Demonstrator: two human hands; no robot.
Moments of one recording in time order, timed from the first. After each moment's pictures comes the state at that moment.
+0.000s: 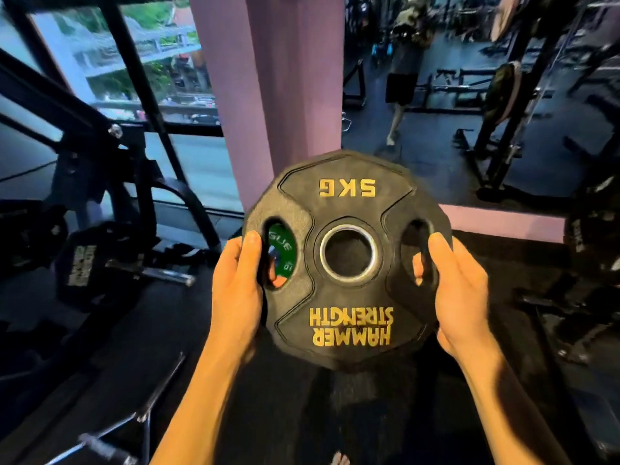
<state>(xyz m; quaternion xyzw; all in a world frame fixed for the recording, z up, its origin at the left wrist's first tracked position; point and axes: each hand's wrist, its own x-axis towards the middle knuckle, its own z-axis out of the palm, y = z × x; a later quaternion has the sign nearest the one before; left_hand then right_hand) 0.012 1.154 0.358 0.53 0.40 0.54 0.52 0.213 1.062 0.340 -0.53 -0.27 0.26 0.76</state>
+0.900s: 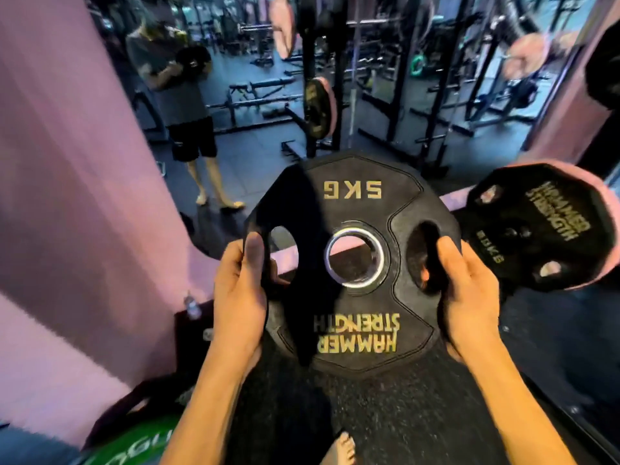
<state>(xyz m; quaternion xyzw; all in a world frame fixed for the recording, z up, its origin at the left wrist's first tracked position) 0.422 1.693 0.363 0.61 0.15 0.35 0.69 0.510 1.491 0.352 -0.63 -0.09 -0.06 0.77</state>
